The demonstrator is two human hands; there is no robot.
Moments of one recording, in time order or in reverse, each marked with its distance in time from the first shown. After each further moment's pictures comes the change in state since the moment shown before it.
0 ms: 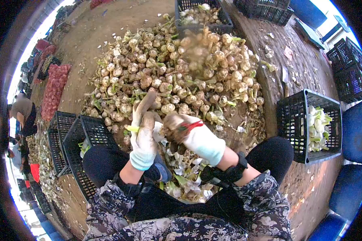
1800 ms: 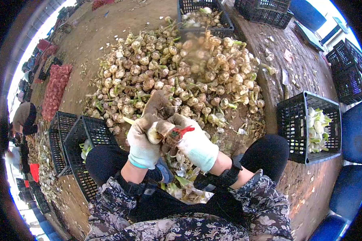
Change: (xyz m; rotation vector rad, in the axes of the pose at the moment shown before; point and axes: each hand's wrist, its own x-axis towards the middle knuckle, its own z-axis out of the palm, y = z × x) left_hand 0.002 0.025 -0.009 -0.988 -0.125 -0.600; right_hand -0.001 -0.033 0.030 0.295 0.041 0.274
